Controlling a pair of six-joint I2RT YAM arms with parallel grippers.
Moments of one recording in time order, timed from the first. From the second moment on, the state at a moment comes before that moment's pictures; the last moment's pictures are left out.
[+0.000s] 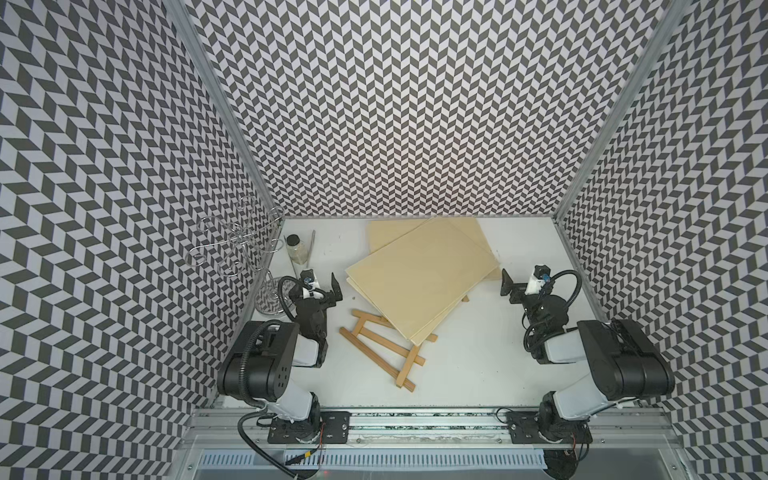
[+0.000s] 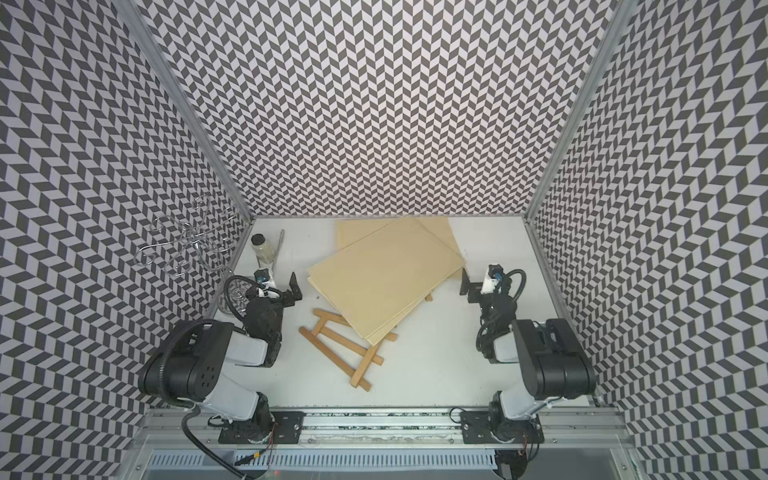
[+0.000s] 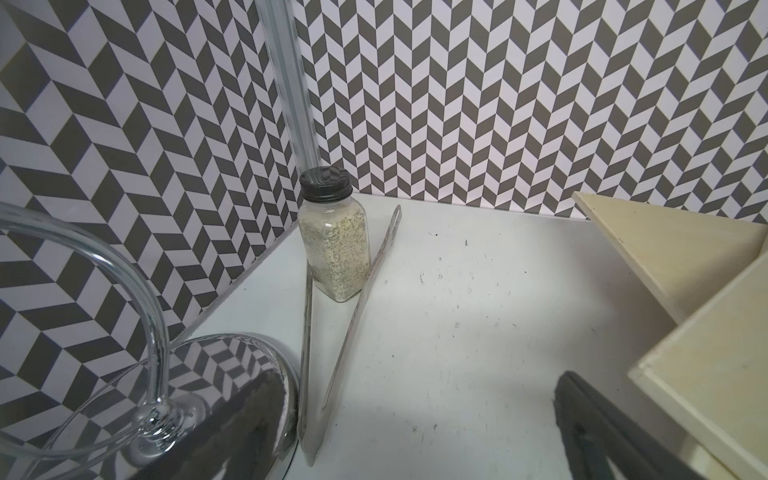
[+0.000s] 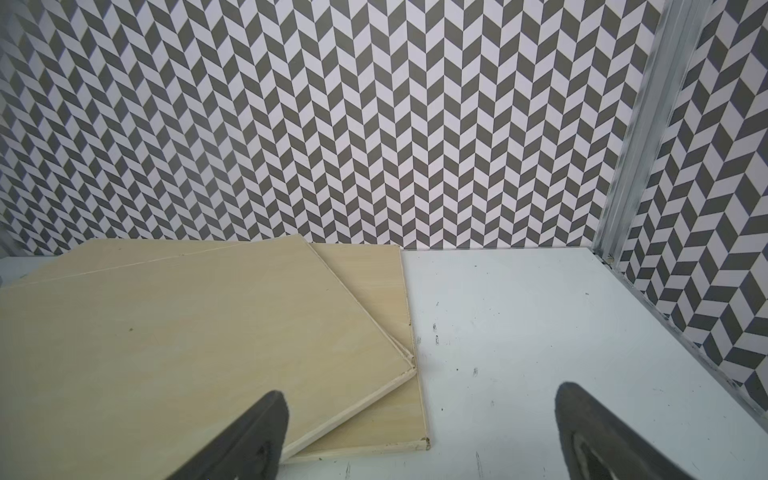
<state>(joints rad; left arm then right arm) -0.07 1.56 0.23 1.26 -0.26 -0.03 0.02 1.56 0.25 1.30 -0.05 0.03</state>
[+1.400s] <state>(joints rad) -0.04 1.56 0.24 1.23 -0.21 -0.03 0.00 1.56 0.25 1.30 -0.08 0.02</state>
